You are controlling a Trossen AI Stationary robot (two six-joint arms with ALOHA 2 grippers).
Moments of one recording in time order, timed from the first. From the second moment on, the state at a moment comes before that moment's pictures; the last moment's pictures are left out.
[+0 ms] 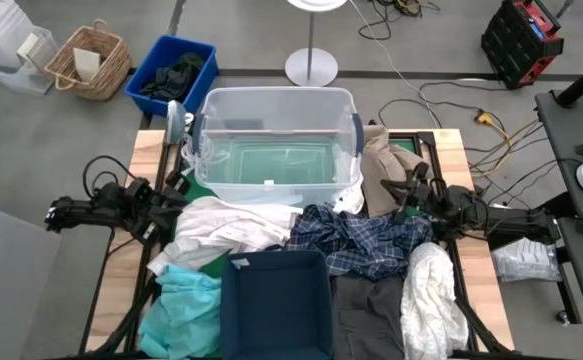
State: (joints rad) left arm -0.07 0.07 0.10 0.61 0.14 -0.27; right arm -0.12 0.06 0.02 0.14 0.31 -0.30
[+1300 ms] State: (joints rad) left arm -0.07 0.32 0.57 0.37 0.00 -0.04; right arm -0.12 0.49 0.98 -0.65 0.62 0.41
